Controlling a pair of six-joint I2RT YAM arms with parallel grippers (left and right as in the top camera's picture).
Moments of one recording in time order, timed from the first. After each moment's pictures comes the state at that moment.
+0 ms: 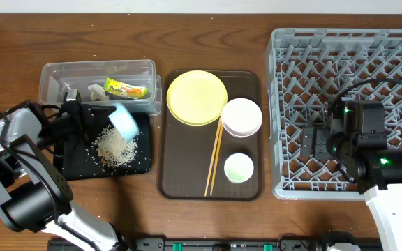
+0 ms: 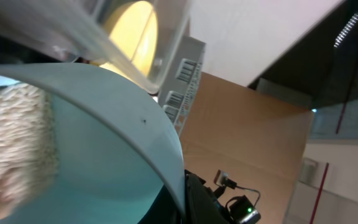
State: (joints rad) left arm 0.58 1.90 1.19 -1.13 1.36 -0.02; right arm 0.07 1.06 0.95 -0.92 0.00 0.10
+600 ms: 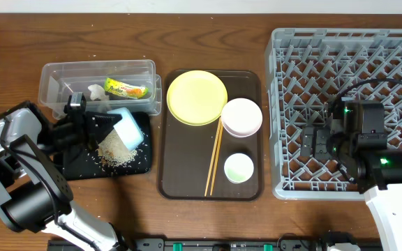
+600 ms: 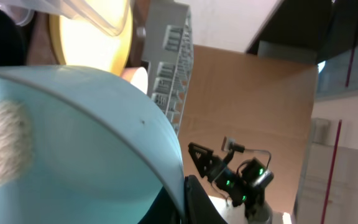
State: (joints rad) left arm 0.58 1.90 1.18 -1.61 1.37 0.63; right arm 0.07 1.06 0.95 -0.92 0.00 0.10
